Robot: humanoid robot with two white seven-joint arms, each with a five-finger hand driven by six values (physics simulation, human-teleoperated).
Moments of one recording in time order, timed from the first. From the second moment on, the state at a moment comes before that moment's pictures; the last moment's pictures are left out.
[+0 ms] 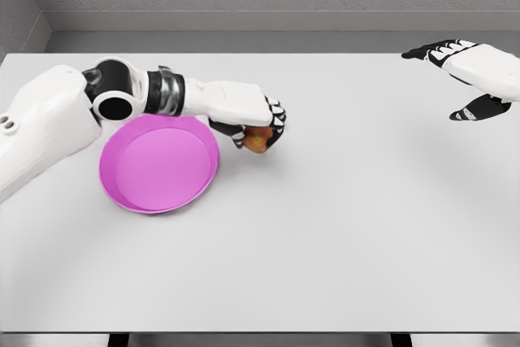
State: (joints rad) left arm -1.04 0.49 -1.09 -1.27 -0.34 -0.61 -0.50; right arm -0.48 -1.06 0.46 -1.72 0.21 -0.17 0.35
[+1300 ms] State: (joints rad) left arm -0.85 0.86 -0.76 -1.04 -0.16 -0.61 -0.50; right arm -0.48 -1.06 0.46 -1.73 0.21 -0.17 0.35
